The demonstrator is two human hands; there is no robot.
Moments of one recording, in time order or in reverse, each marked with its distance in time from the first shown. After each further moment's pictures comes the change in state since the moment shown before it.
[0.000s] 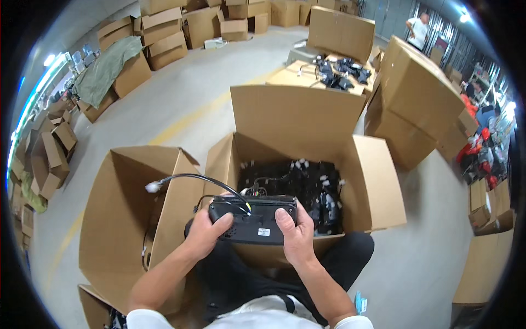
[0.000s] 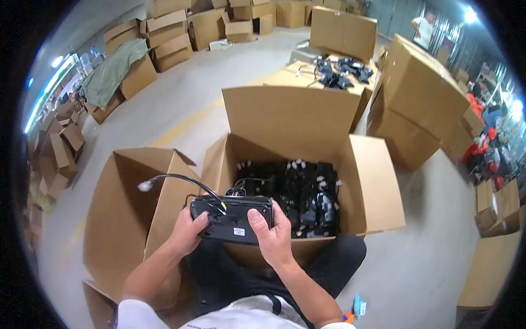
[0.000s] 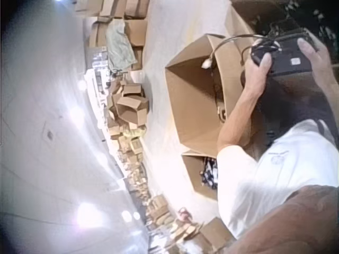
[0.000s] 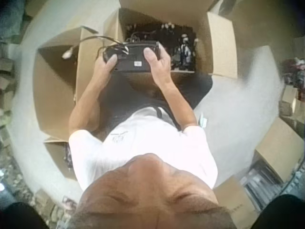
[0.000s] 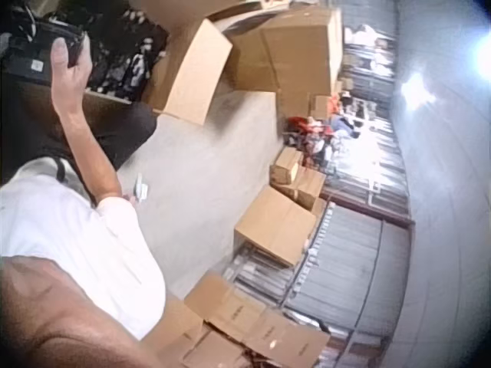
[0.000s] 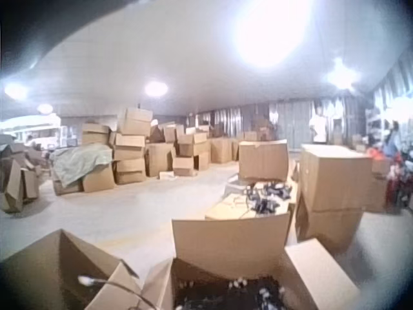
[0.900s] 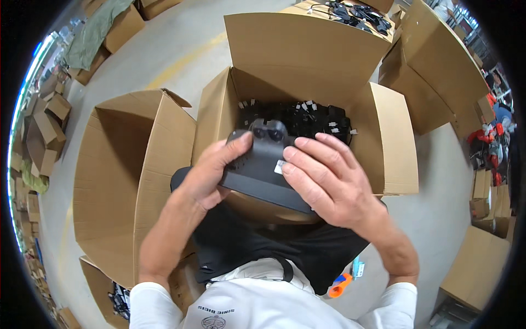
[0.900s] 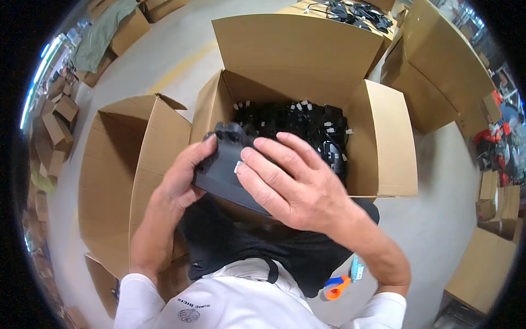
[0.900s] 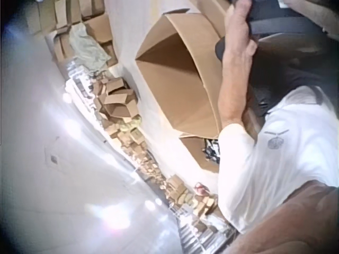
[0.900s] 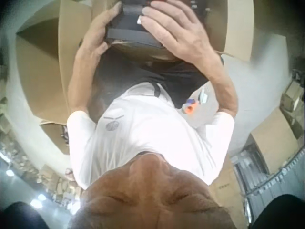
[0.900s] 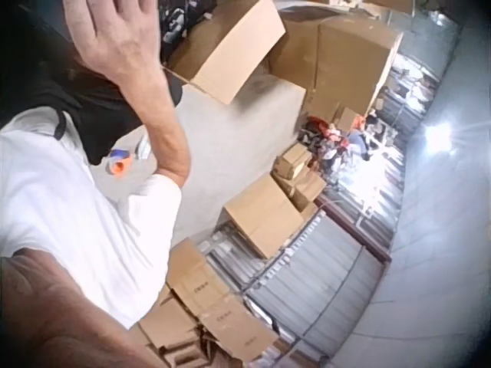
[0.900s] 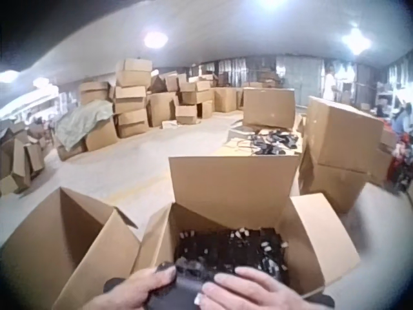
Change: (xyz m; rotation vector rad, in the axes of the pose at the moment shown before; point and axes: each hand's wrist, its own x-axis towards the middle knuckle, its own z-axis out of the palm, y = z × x) left_hand 0.049 0.015 0.055 -0.416 -0.060 -0.338; right_hand 0.045 -0.066 -0.067 -1.300 -0.630 -1.130
